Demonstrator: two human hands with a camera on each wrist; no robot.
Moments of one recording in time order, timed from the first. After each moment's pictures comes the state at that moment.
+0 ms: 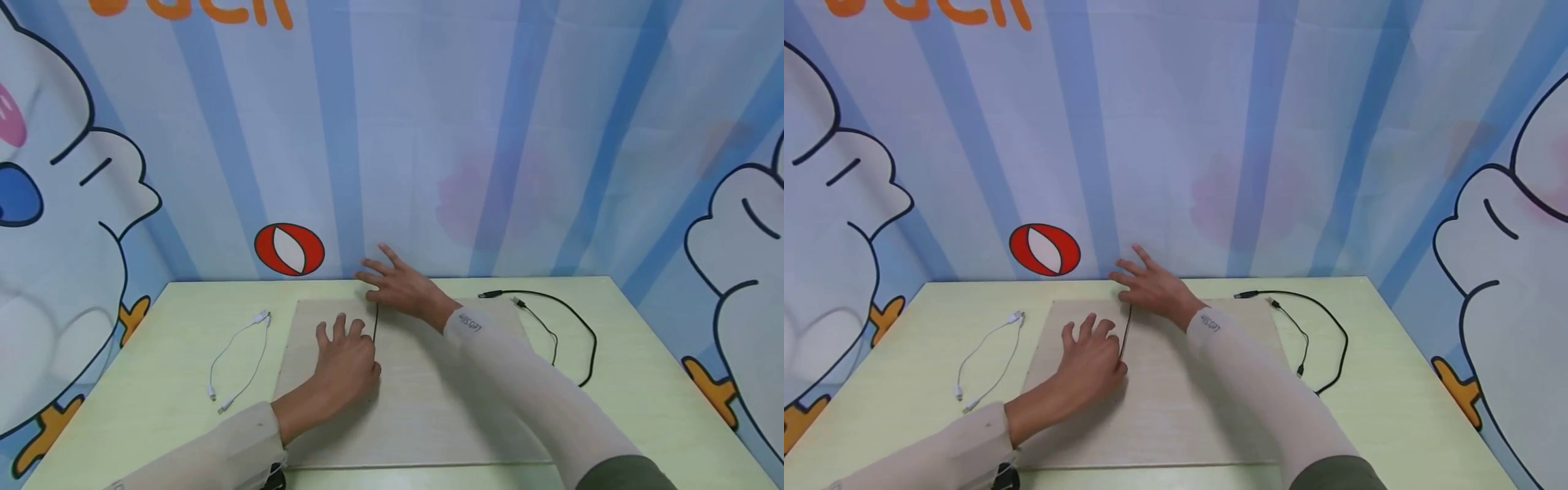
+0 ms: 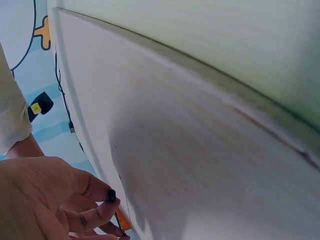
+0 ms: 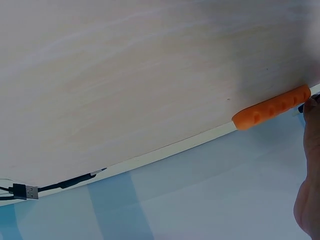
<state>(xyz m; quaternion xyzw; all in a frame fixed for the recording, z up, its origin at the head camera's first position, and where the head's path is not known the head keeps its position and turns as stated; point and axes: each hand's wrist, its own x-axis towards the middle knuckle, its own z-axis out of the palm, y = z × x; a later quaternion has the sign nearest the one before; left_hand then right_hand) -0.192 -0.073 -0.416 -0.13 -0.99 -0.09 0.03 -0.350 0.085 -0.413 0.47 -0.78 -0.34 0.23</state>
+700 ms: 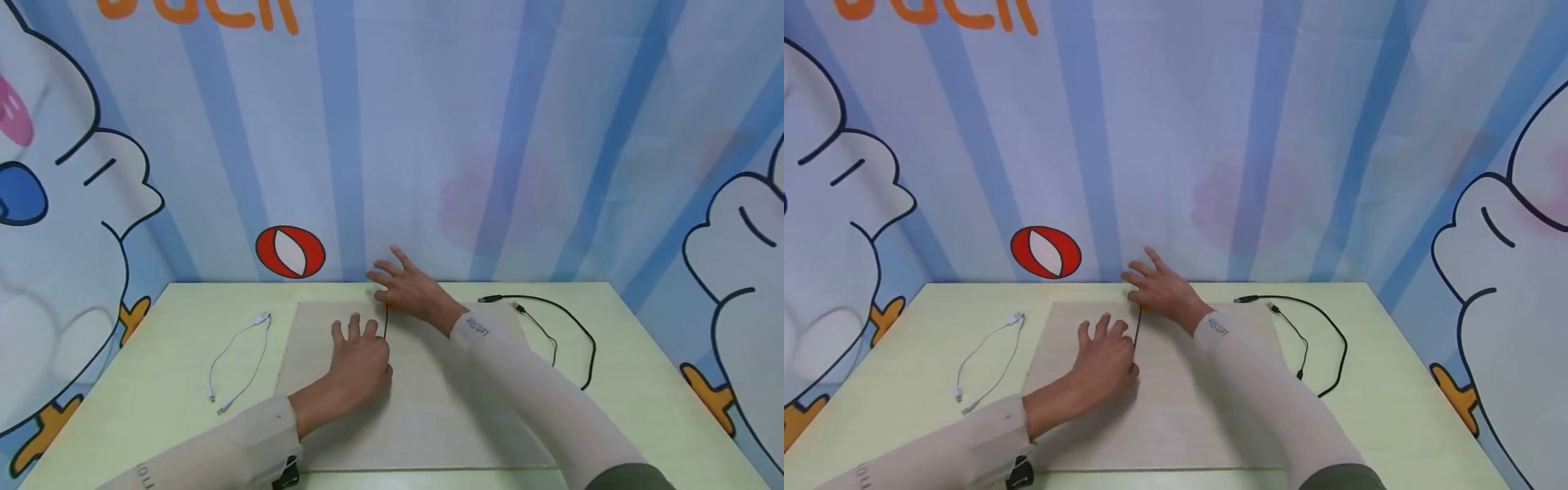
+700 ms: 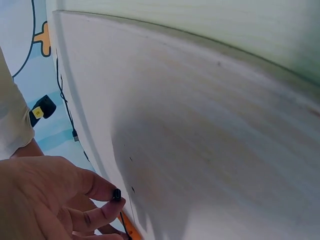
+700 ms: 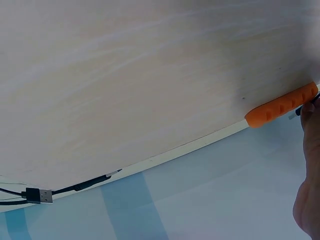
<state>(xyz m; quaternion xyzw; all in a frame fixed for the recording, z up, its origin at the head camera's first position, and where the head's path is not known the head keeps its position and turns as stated) -0.199 -0.057 -0.416 -0.16 -0.98 -0.08 0.02 -0.349 0.099 -0.413 0.45 -0.81 -0.29 0.23</state>
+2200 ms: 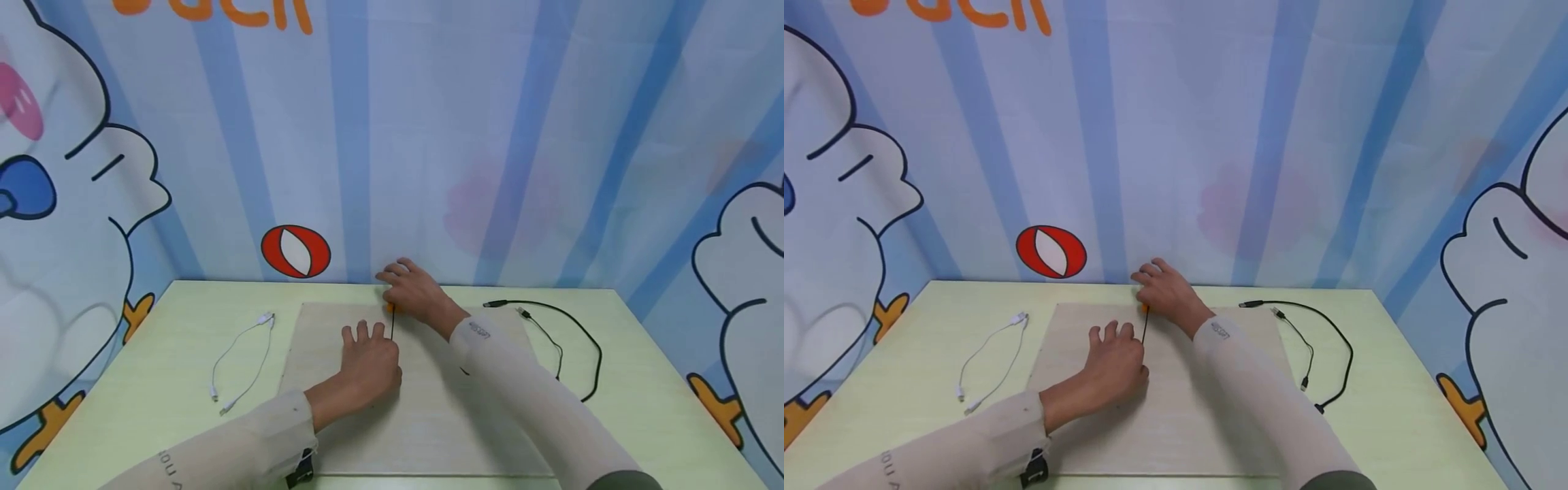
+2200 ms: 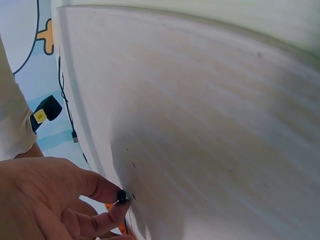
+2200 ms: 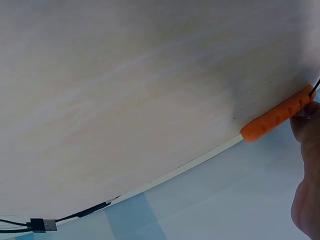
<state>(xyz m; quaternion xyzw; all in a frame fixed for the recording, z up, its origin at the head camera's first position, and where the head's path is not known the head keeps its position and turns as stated) -0.209 -0.051 -0.425 -0.16 -0.98 -0.08 0.01 -0.358 0.084 -0.416 0.42 -0.87 -0.21 0.15</state>
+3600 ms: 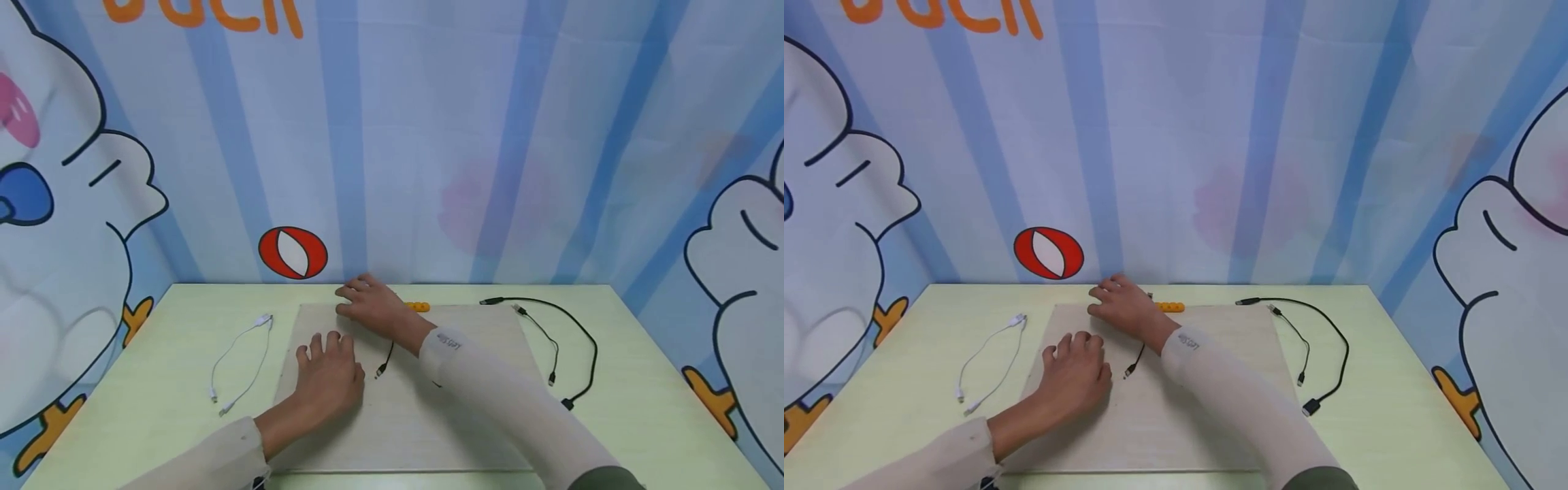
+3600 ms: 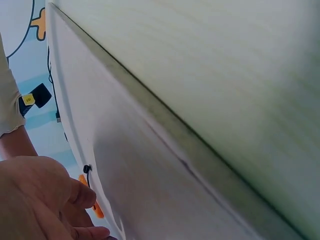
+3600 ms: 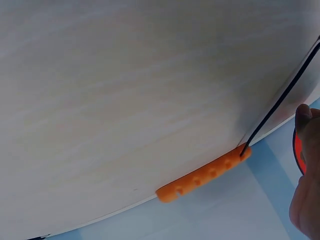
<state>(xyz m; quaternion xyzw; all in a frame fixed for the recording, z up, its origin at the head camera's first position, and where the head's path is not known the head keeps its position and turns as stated) -0.177 -0.098 -0.428 -0.07 -0.99 -0.14 0.05 -0.321 0.027 -0.417 0.47 -0.85 -0.17 0.16</state>
